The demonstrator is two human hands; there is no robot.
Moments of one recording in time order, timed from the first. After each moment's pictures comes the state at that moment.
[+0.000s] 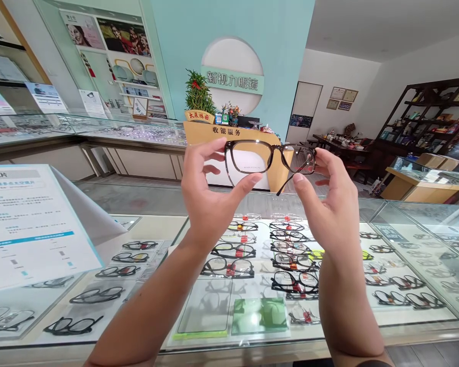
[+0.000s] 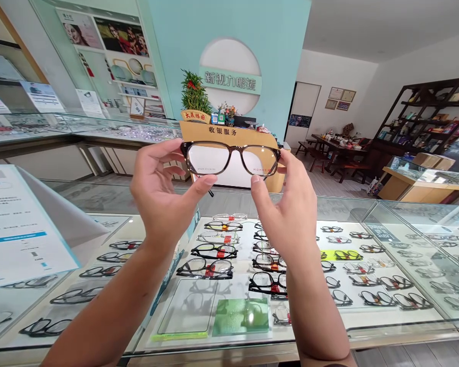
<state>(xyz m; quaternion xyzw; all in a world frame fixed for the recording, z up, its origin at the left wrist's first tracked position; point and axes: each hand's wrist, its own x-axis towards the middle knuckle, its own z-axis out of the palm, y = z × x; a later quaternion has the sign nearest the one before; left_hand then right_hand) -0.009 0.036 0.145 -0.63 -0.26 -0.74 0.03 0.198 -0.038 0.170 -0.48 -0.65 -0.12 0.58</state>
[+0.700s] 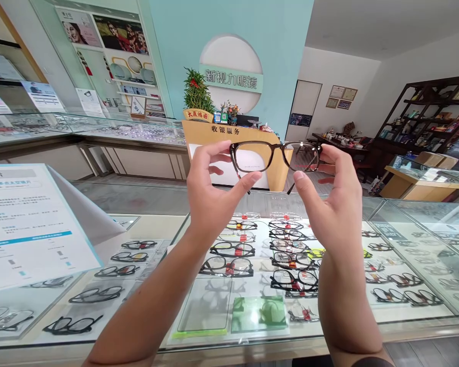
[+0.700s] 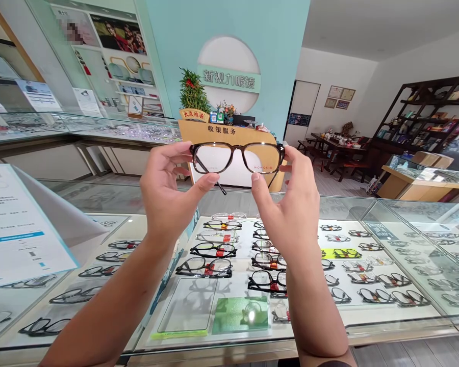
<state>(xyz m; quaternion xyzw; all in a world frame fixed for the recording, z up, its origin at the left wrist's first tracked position) -0.004 0.034 0.146 -0.63 -0.27 -0.72 -0.04 0.202 -0.040 0.169 -0.48 -0.65 -0.14 0.58</state>
